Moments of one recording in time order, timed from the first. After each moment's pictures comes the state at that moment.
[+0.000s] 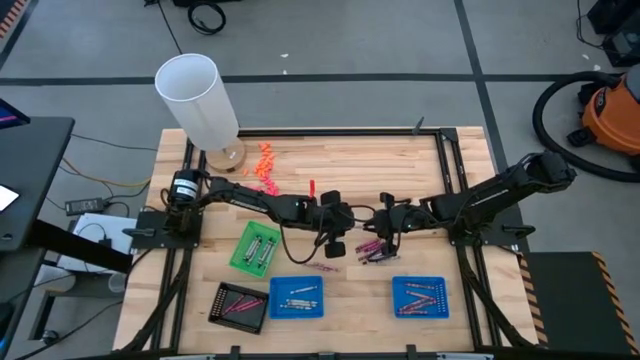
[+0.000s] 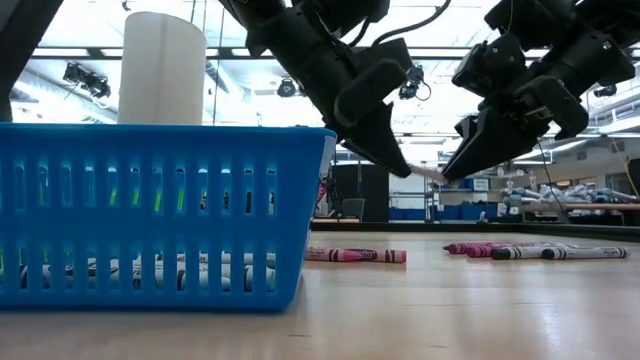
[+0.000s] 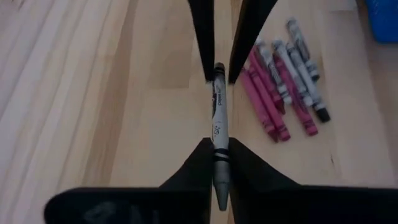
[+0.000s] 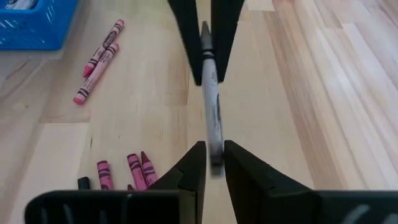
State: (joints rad) left arm -0.07 1.99 1.42 -0.22 -0.20 -0.04; right arm 0.17 1.25 0.46 0.09 0.22 0.08
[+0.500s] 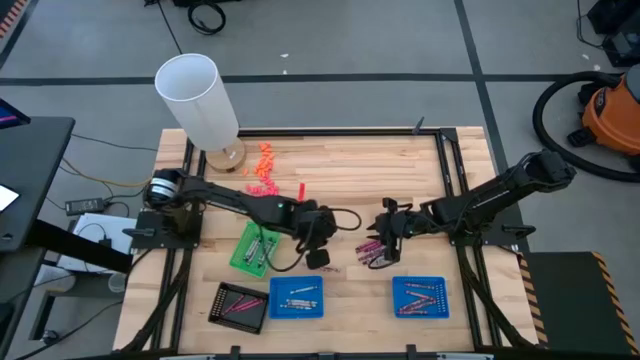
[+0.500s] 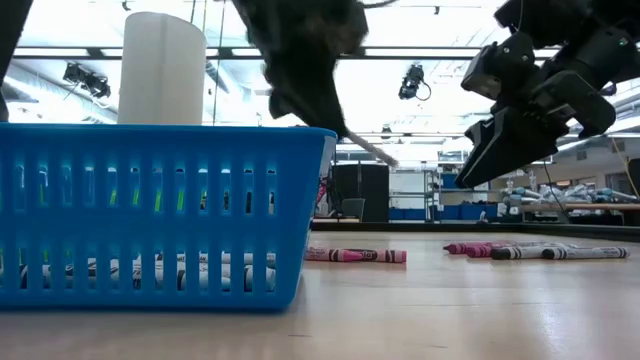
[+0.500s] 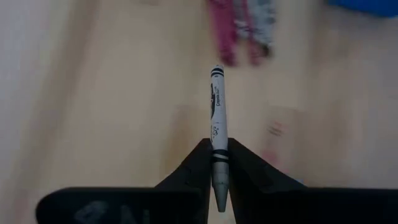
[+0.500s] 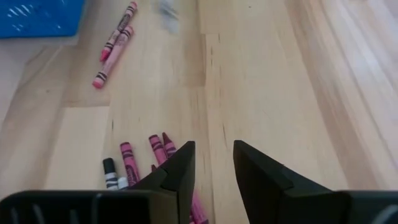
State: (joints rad) left arm -0.16 1.84 1.42 -0.58 -0.11 -0.34; right arm 0.23 1.25 0.46 0.03 0.23 0.17
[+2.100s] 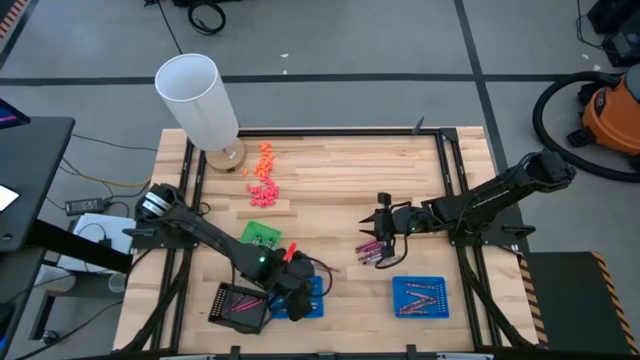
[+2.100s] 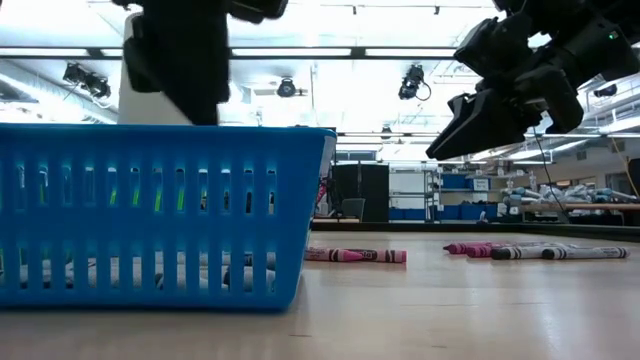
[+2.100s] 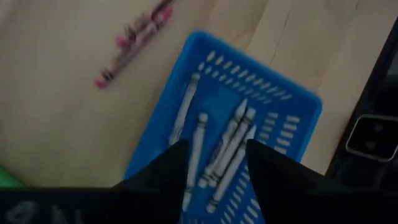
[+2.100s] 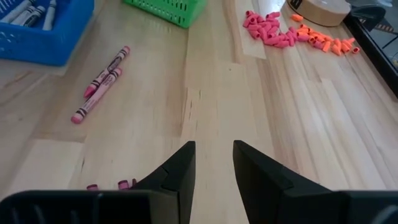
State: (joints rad) left arm -0.50 1.85 1.42 -0.73 -0.12 -0.97; right arm 0.22 1.25 0.46 0.19 0.31 -0.07
